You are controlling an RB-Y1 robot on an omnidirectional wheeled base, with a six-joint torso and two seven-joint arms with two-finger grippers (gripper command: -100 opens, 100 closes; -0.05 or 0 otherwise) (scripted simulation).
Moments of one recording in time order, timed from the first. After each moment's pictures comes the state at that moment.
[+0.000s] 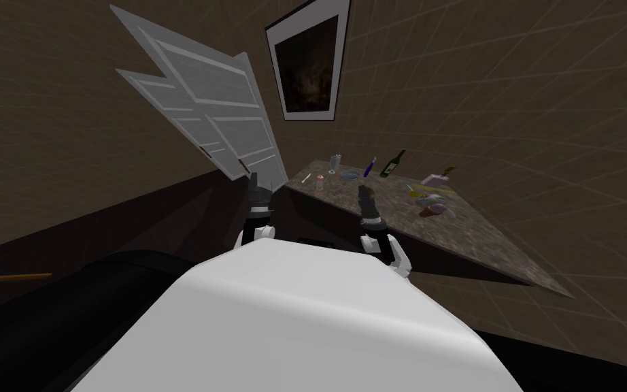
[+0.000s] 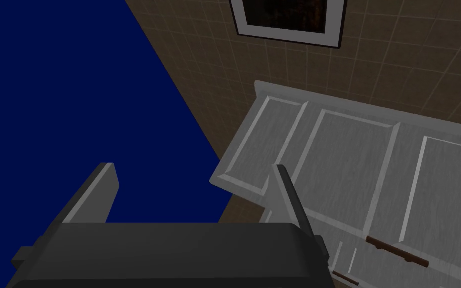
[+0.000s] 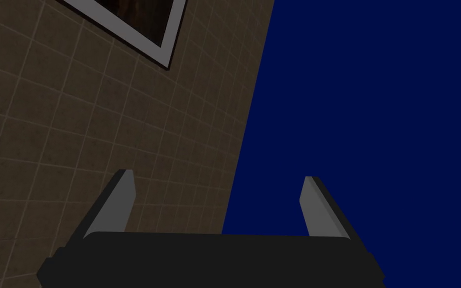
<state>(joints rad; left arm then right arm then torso) 0.54 -0.01 0.02 -2.32 -0.02 -0.35 0.07 0.34 -0.39 0.12 -2.08 0.06 -0.60 0.29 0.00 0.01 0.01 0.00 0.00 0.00</state>
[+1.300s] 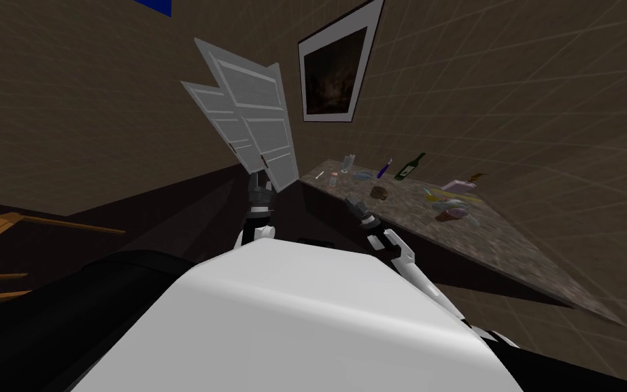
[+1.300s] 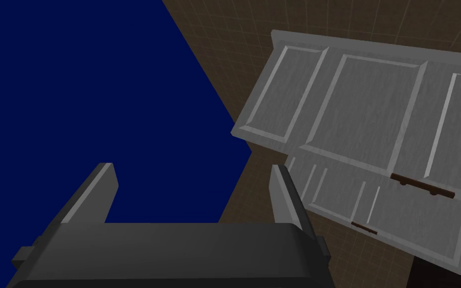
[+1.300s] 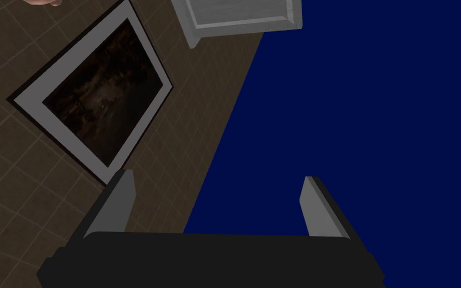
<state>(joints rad) 0.54 -0.01 0.02 -2.32 -0.02 -0.35 0.07 0.19 -0.66 0.22 -1.72 0.16 -0.68 0.45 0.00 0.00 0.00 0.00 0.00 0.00</state>
